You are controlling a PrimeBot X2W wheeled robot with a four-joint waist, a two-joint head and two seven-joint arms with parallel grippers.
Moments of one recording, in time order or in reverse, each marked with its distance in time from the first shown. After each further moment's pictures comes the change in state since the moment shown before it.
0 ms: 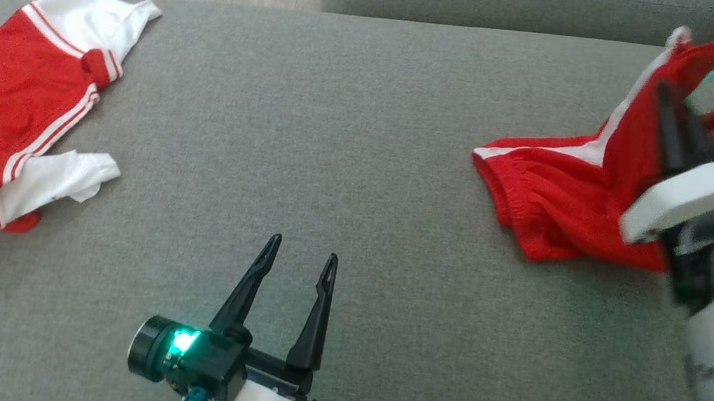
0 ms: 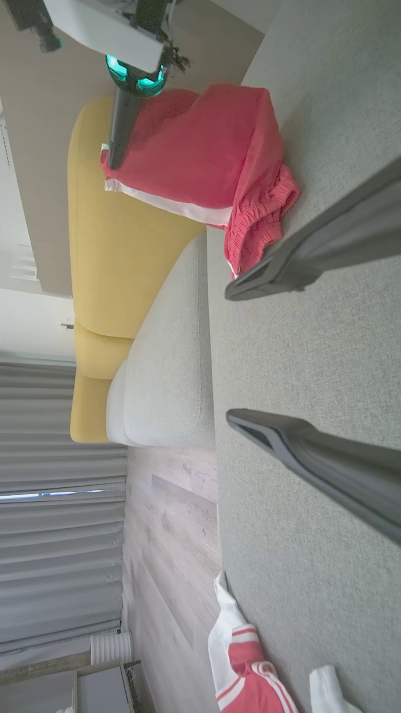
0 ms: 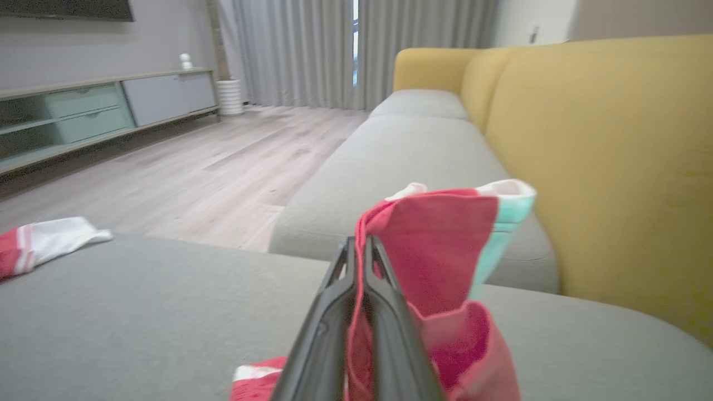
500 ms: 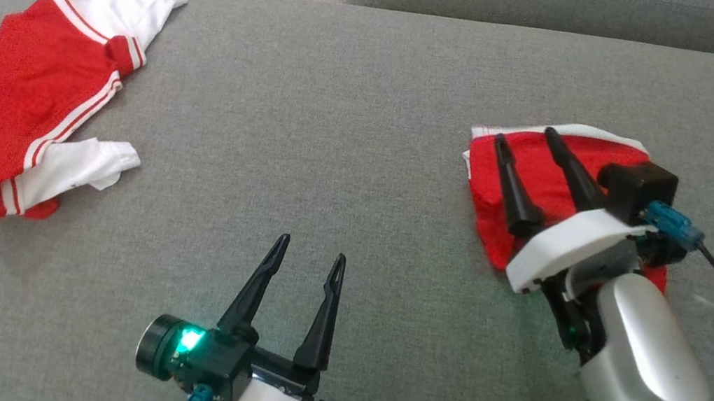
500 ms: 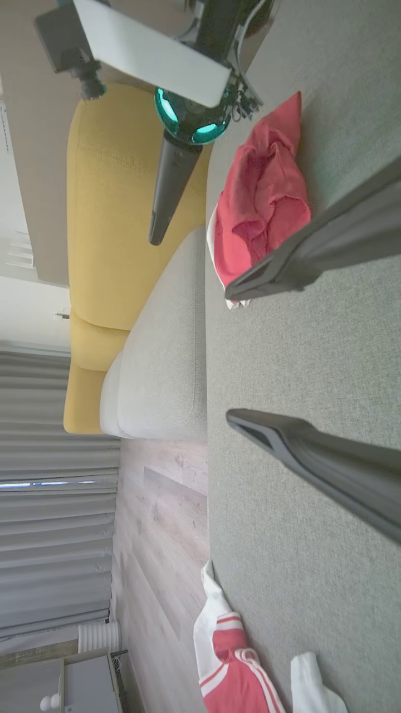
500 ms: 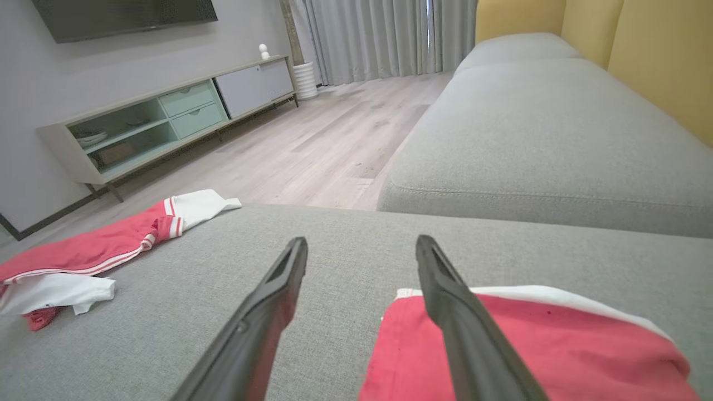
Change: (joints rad) left arm -0.013 0.000 -0.024 0.004 -0.023 0.002 0.000; right arm 0.145 0.208 0.087 -0.100 0.017 0.000 0.040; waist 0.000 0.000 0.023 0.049
